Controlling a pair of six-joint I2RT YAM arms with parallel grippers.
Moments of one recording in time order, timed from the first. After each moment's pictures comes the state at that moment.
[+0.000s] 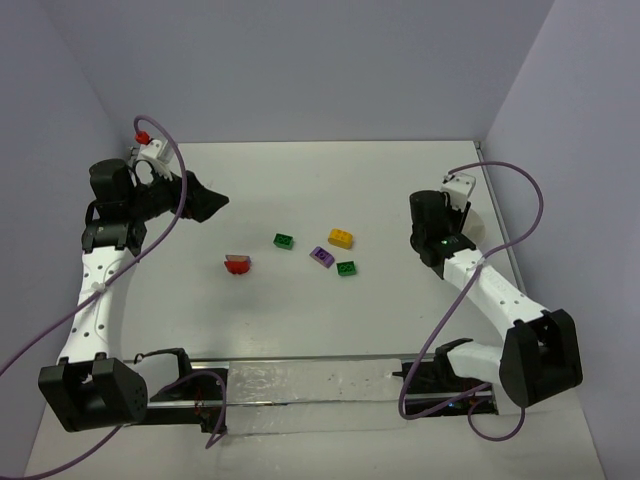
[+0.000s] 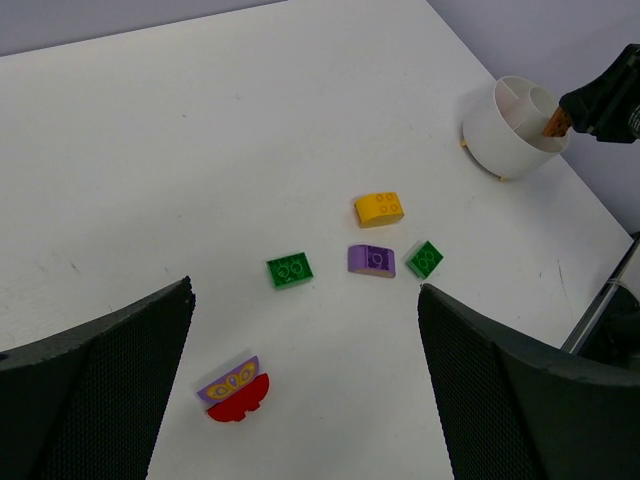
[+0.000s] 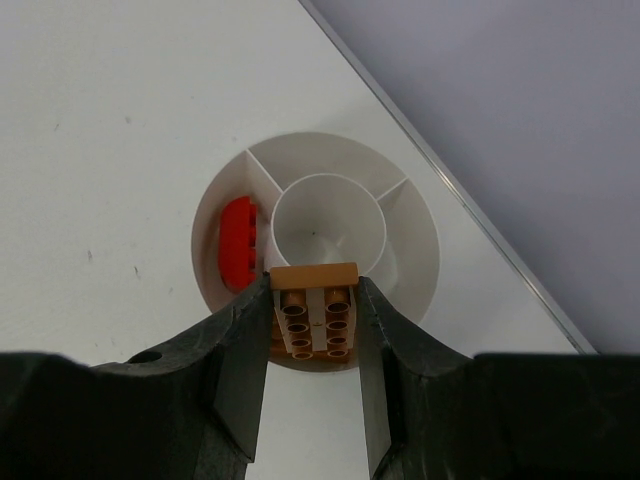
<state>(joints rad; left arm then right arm) 0.09 1.13 1.08 -0.30 0.84 -0.08 0.30 1.20 0.77 -0.18 0.93 0.31</state>
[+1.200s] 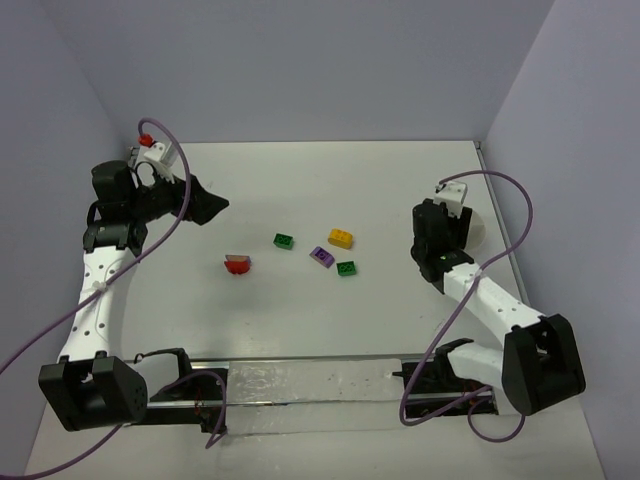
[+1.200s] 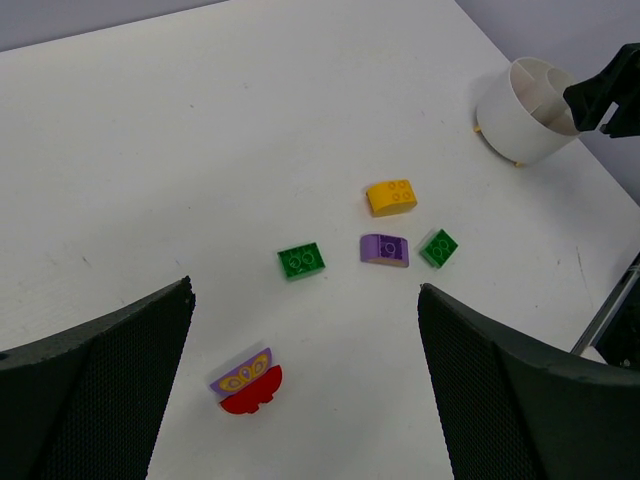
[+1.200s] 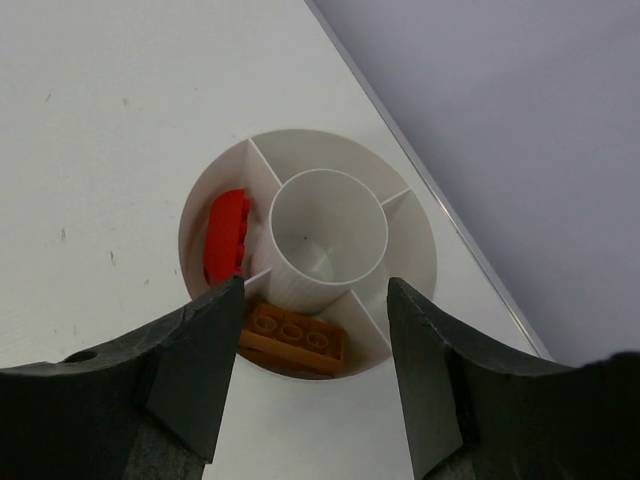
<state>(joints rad) 0.08 1.14 1.07 -0.32 0.83 -0.03 0.30 1.16 0.62 0.07 0.90 0.09</state>
